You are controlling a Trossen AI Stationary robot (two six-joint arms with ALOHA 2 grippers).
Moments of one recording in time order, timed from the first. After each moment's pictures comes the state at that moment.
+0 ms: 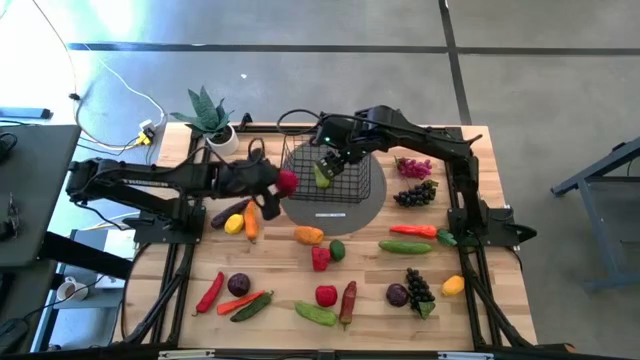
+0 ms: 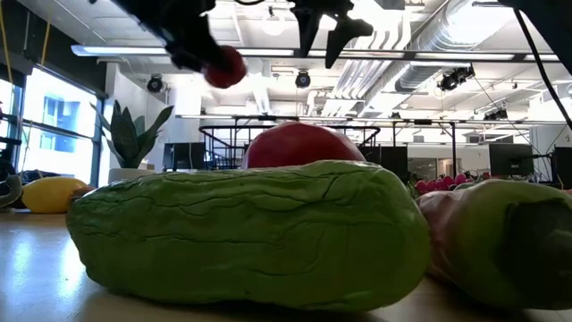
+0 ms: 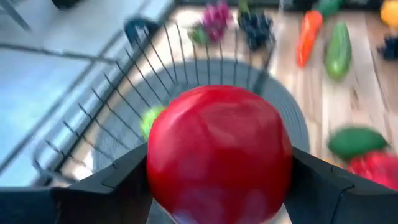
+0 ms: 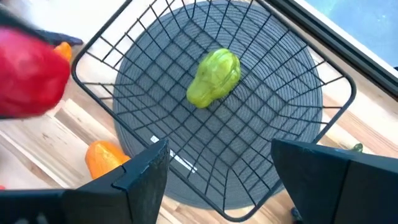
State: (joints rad) left arm 0.19 1.13 0.83 -0.28 -0.30 -0.01; right arm -0.18 2.03 2.36 -1.54 0.21 0.67
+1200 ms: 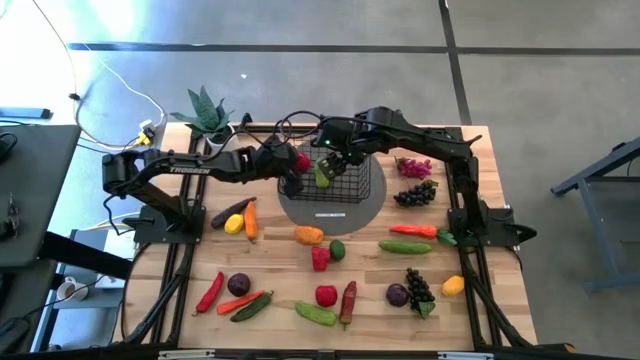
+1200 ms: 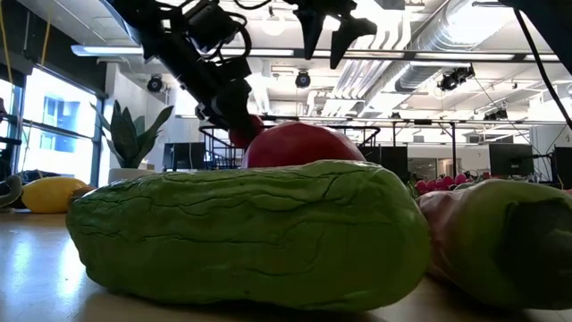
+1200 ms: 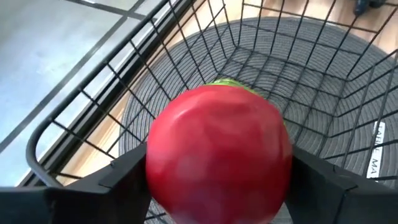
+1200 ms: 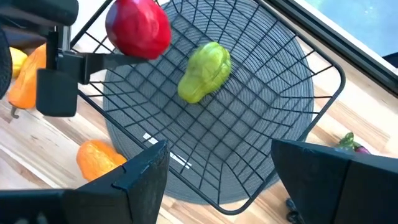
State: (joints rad) left arm 0.44 1.46 0.84 -0.08 -0.24 0.01; right arm -0.17 2.03 2.36 -1.57 0.23 0.71
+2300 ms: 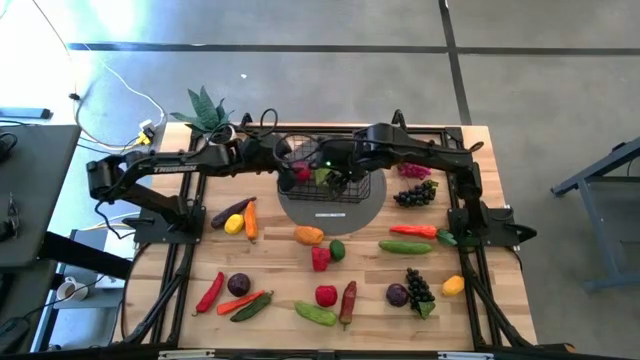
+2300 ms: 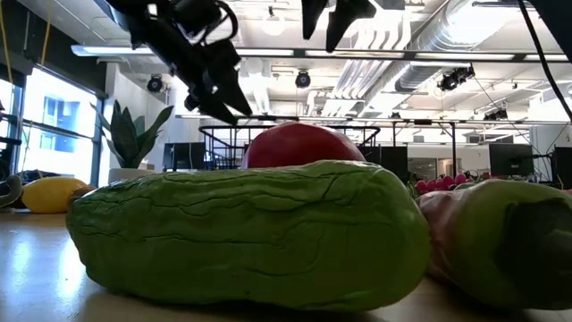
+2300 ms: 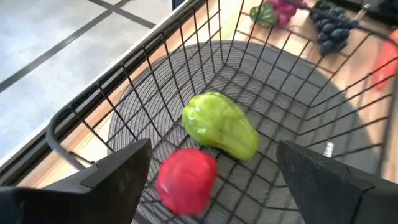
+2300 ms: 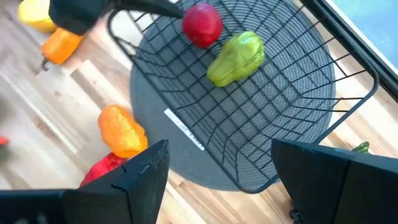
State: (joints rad) left arm 0.50 1.32 0.84 -0.18 -0.10 -0.12; right arm -0.04 2.02 2.35 -1.57 0.24 0.65
